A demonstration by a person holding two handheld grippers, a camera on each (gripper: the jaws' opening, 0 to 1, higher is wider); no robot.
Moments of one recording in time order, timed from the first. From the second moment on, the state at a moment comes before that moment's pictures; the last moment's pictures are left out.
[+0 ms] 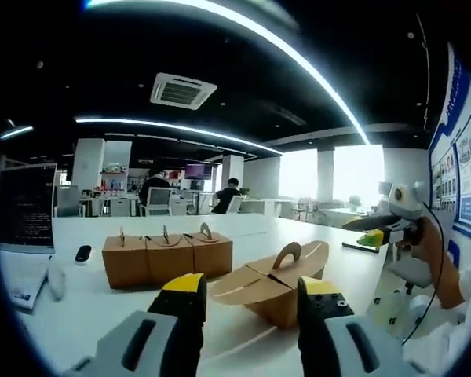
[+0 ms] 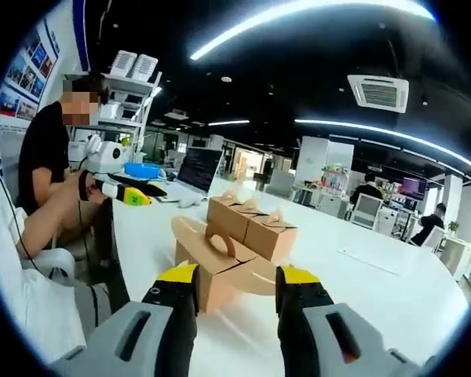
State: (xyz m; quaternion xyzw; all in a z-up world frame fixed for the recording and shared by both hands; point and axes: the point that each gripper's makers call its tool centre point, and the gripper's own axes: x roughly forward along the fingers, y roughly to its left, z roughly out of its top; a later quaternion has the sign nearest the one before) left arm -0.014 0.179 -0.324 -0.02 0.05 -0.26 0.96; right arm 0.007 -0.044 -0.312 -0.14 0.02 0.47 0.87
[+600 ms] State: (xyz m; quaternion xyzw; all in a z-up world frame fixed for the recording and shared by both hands) left arm -0.016 0.175 -0.327 -0.02 0.05 -0.27 0.96; right arm 0.020 -0.006 -0.291 -0.20 0.03 0.49 0.85
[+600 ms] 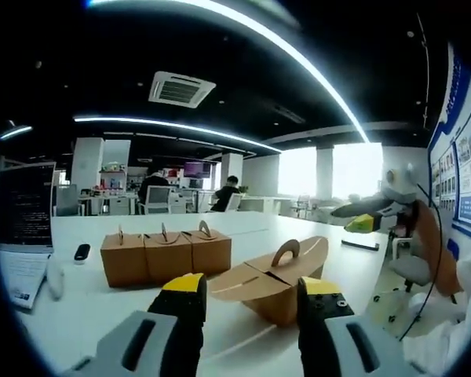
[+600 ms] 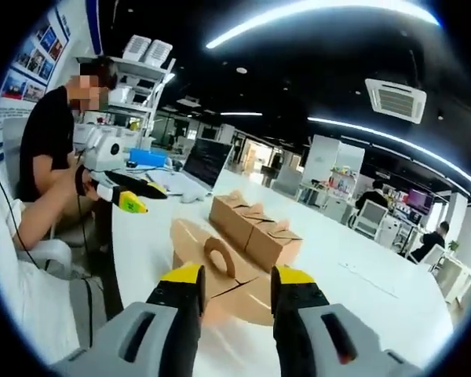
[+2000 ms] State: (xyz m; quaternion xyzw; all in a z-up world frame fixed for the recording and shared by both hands) left arm -0.015 0.173 -0.334 -0.01 0.06 -0.27 0.96; right arm 0.031 0.053 -0.335 -0.31 0.08 0.51 0.80
